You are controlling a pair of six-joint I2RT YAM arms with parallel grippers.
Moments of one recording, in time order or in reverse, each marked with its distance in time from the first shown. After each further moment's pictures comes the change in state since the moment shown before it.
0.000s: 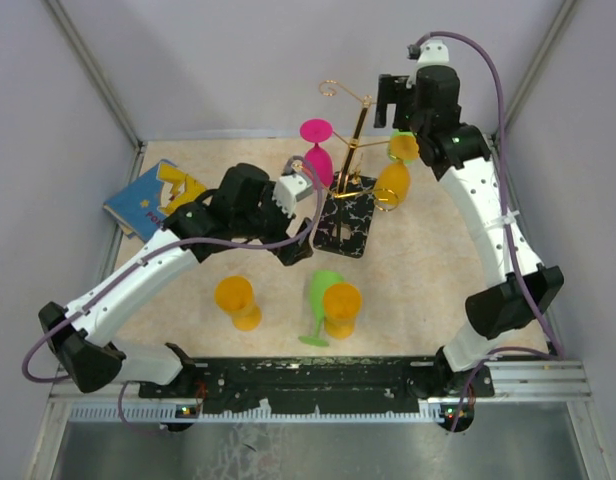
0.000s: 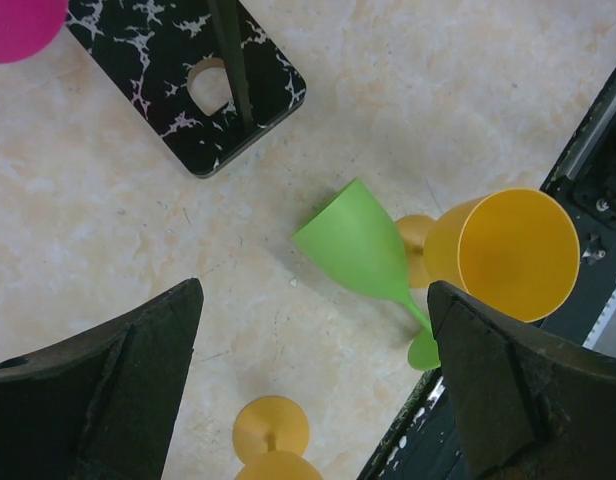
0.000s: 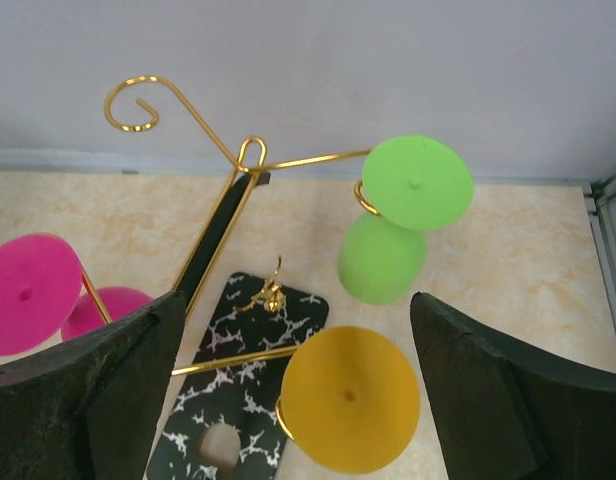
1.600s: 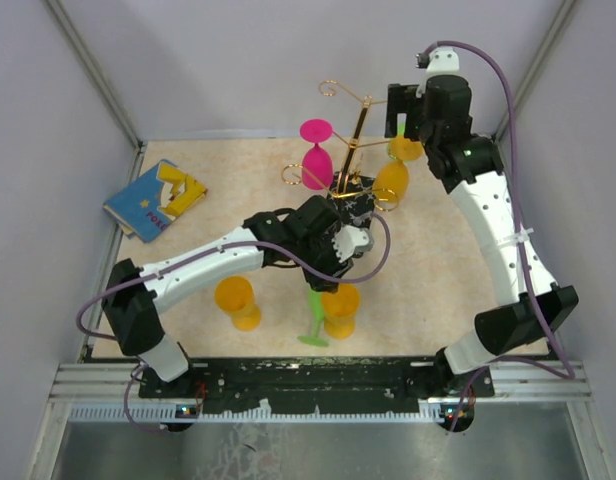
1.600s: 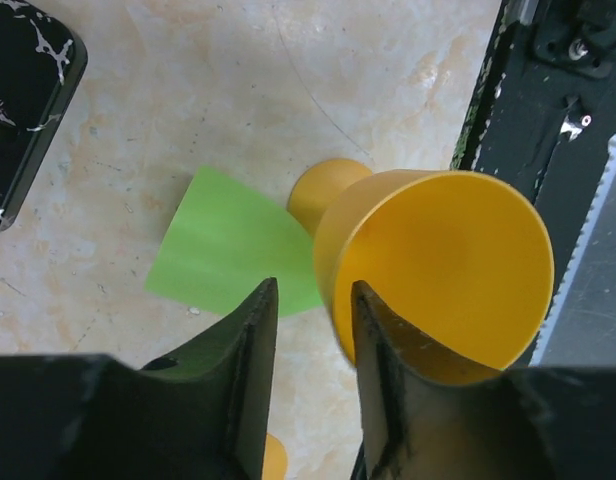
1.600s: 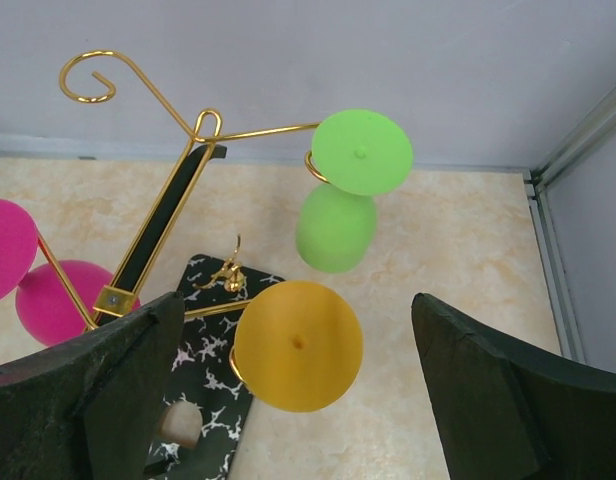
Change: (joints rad) left arm -0.230 0.304 0.039 -0.043 0.088 0.145; right arm 0.000 -0.106 -0.092 -0.029 0.065 -0.055
